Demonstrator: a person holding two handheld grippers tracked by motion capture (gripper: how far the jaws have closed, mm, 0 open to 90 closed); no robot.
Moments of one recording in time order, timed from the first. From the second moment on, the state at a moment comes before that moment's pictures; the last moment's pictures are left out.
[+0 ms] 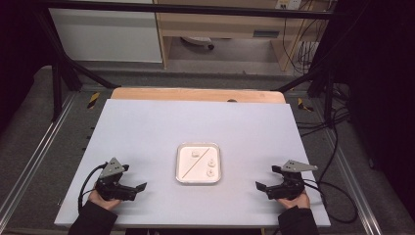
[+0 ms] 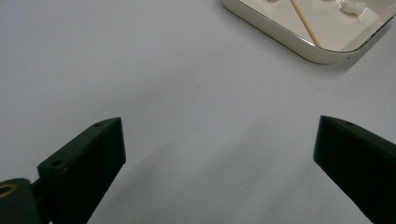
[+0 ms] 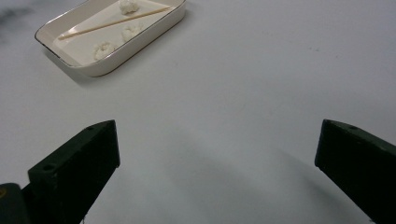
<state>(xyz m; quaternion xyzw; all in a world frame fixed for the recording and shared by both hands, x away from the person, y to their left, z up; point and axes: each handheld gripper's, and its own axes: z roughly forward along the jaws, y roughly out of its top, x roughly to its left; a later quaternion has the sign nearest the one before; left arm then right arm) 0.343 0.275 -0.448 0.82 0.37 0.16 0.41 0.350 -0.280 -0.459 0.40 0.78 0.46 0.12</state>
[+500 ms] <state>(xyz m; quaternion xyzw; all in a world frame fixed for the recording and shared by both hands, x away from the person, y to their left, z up) 0.343 0.267 -0.446 0.82 0.36 0.16 0.41 0.350 -0.280 -0.459 0.39 0.79 0.46 0.12</state>
